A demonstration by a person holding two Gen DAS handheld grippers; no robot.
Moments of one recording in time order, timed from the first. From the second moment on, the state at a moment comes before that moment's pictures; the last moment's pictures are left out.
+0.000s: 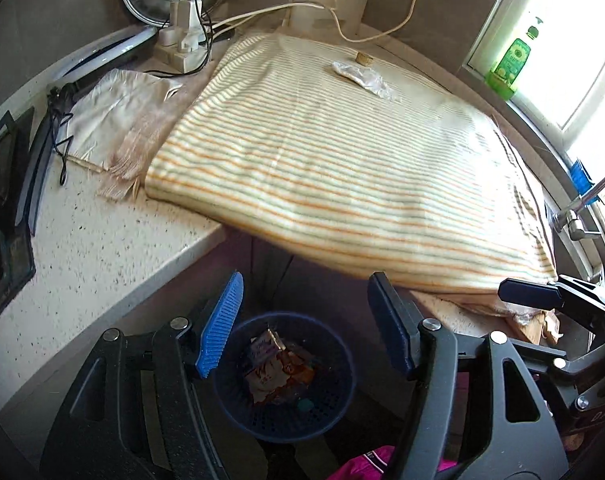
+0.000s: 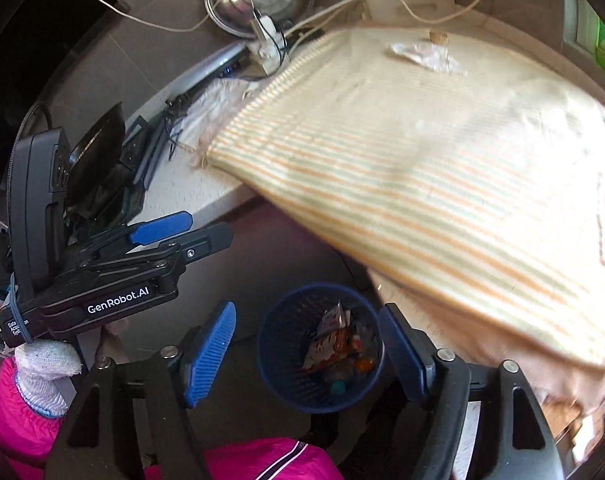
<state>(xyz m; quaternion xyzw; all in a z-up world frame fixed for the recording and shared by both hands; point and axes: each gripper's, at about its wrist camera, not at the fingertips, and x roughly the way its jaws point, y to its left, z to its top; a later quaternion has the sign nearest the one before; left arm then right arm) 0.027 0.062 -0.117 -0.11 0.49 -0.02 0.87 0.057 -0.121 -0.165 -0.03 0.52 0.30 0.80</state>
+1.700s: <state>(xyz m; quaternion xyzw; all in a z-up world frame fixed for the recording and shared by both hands) 0.341 -0.019 -0.149 -0.17 0.50 0.00 0.85 0.443 -0.202 -0.113 0.10 0.46 0.31 0.83</state>
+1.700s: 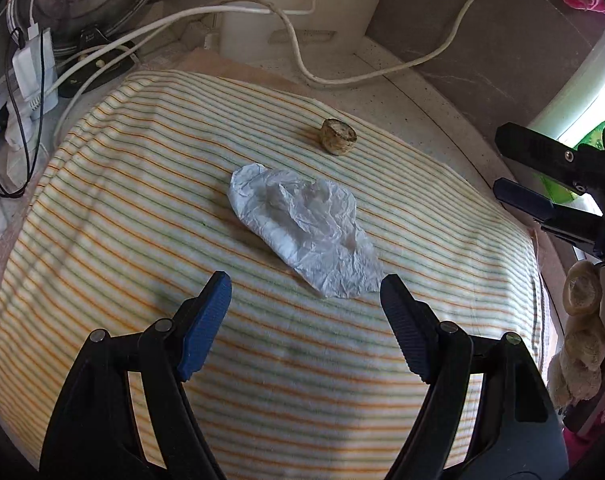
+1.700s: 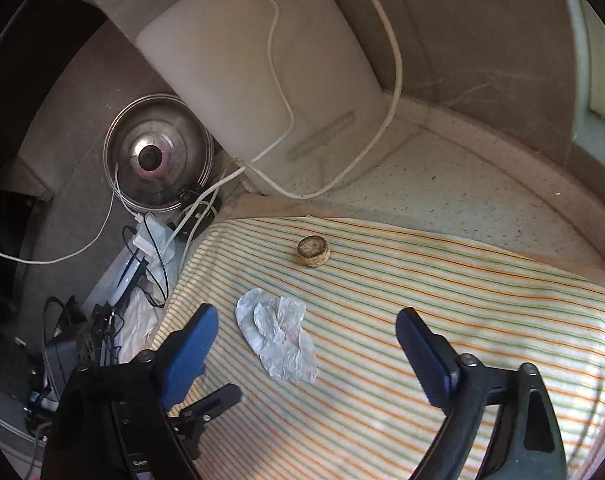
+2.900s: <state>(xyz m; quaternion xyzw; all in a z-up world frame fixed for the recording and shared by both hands) 0.364 0.007 -0.167 -0.18 0.49 0.02 0.85 0.525 -0.099 -0.191 -0.01 0.52 0.29 0.81</state>
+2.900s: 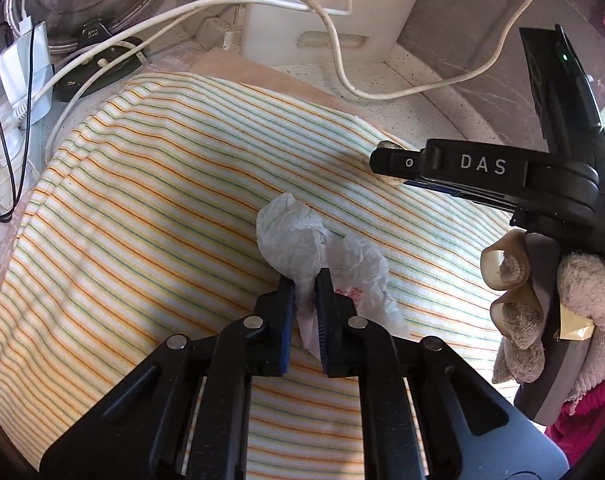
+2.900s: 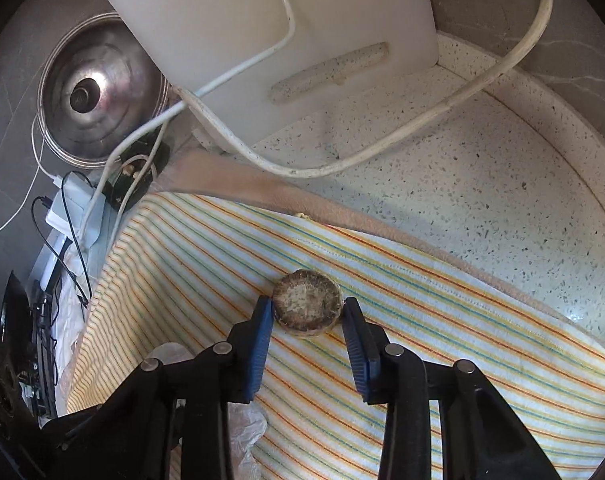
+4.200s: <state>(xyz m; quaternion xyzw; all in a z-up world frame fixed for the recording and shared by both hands) 0.181 0.015 -0.060 -0.14 0.42 -0.02 0.90 0.305 -0.170 -0.109 0.01 0.46 0.32 0.83</state>
